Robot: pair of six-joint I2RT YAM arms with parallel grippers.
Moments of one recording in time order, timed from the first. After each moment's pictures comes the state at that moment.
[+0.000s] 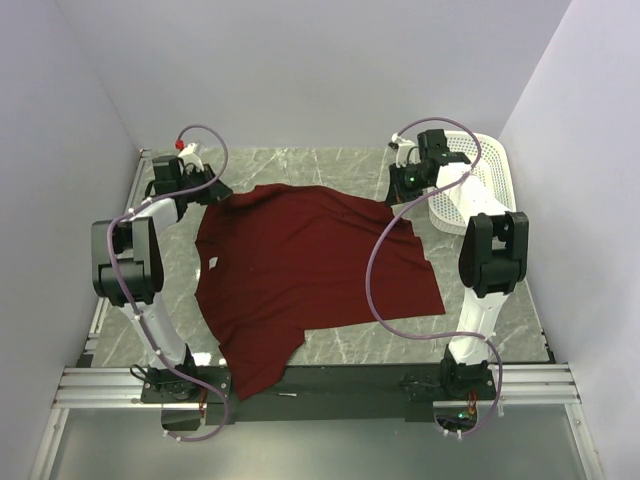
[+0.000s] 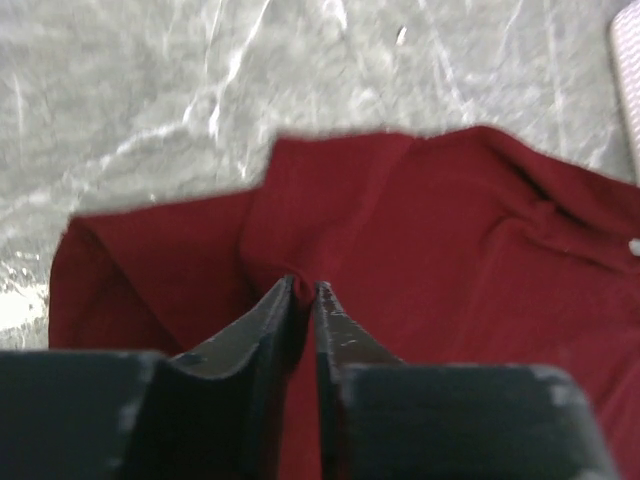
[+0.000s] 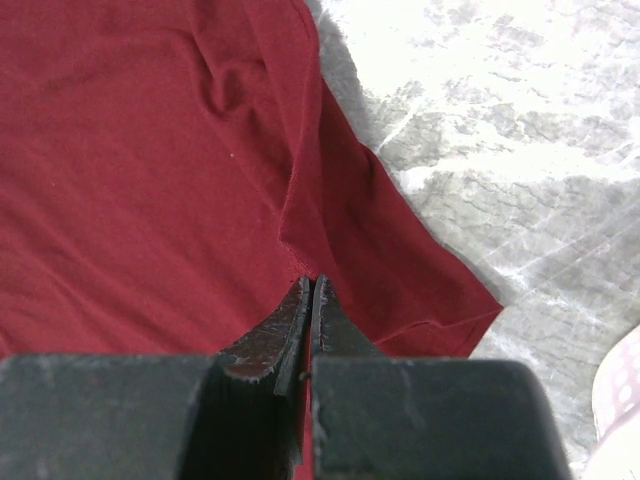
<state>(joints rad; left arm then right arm) 0.10 1.88 1.21 0.13 0.61 -0.25 0.10 1.96 1.65 -0.72 -0.47 -0.16</state>
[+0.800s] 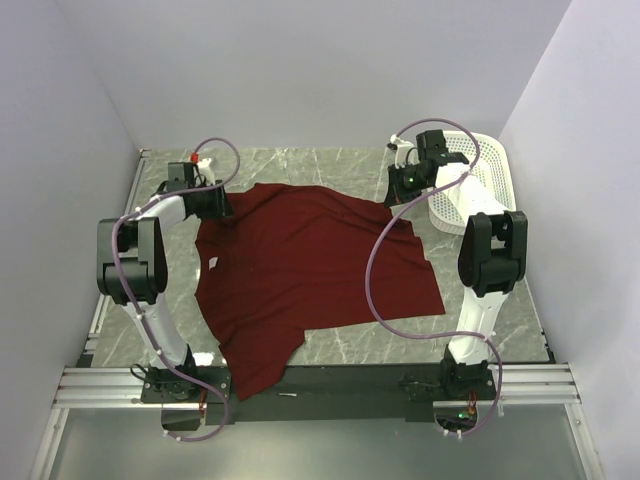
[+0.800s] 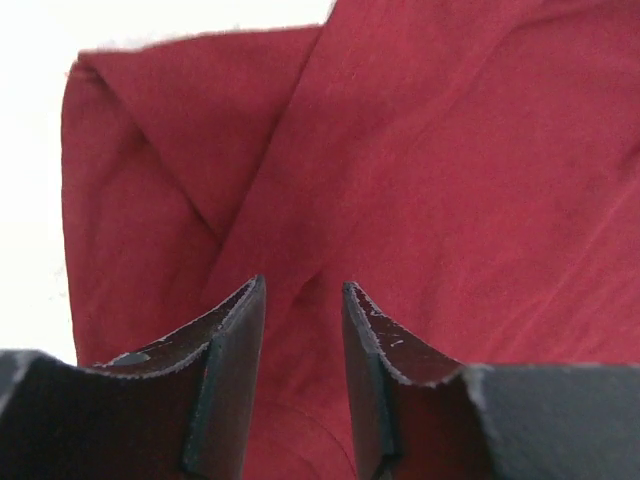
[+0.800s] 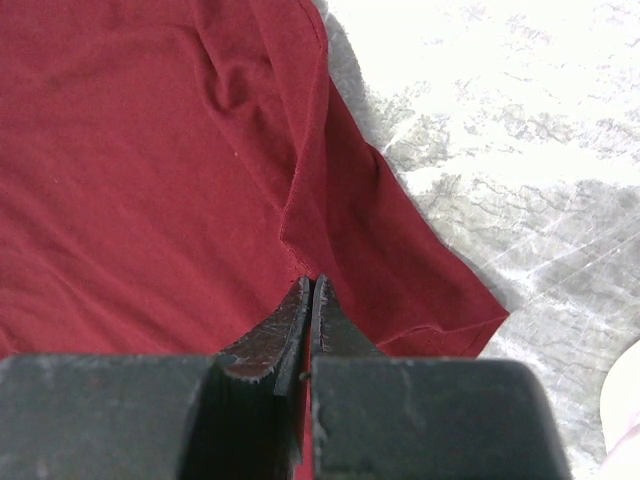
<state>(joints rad) 0.06 1.89 1.24 -0.18 0.40 -0.10 0.11 1.97 1.65 -0.72 -0.47 -0.17</state>
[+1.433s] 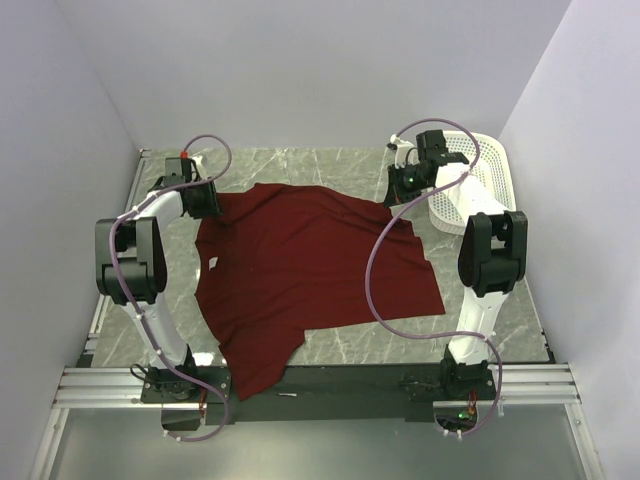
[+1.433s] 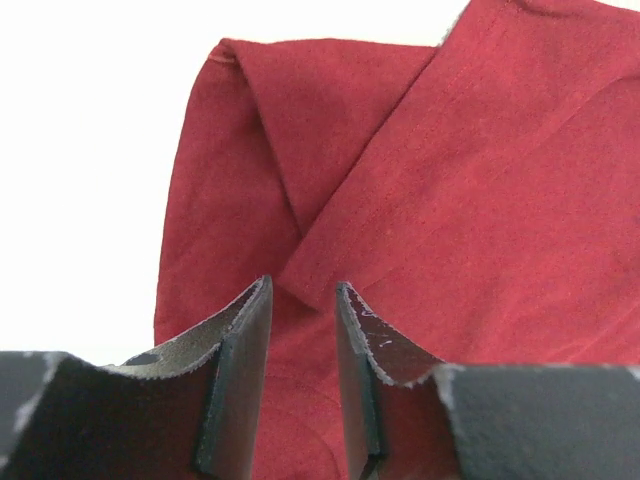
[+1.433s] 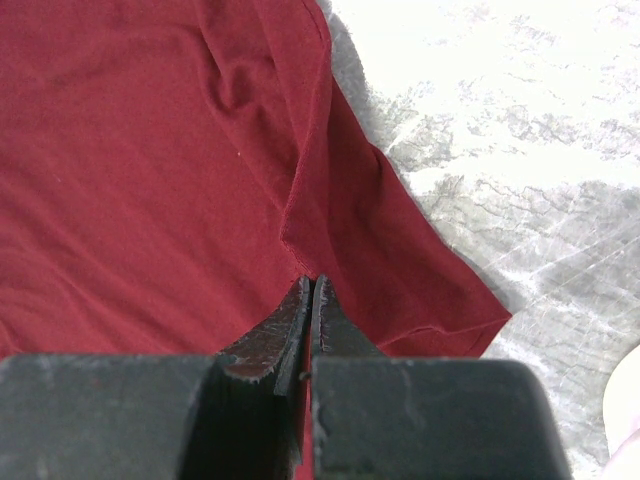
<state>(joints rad) 0.05 1.89 1.29 -0.28 0.22 -0.18 0.11 1.97 1.65 -0.72 -0.48 -0.17</state>
